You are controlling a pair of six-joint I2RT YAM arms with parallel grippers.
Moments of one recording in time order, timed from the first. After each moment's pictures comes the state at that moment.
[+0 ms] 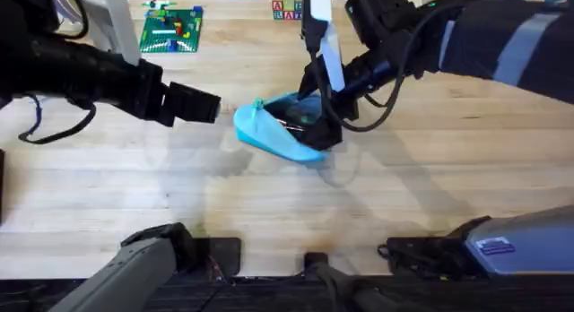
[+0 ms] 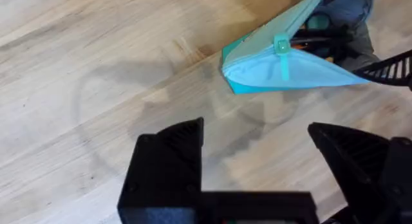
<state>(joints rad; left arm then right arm) 0.23 1.15 1.14 -1.22 0.50 0.56 0.48 1.64 1.15 -0.70 -0.65 -0.85</state>
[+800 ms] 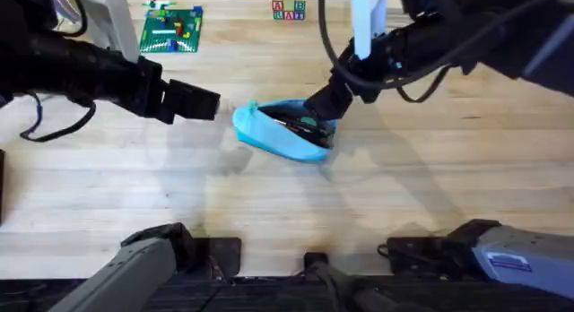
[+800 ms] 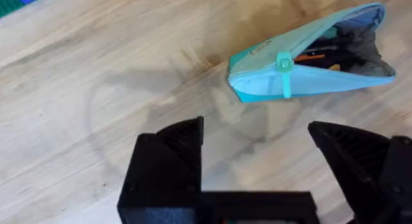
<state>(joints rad) 0.23 1.15 1.14 -1.20 0.50 0.56 0.48 1.39 1.15 -0.70 -0.38 -0.33</state>
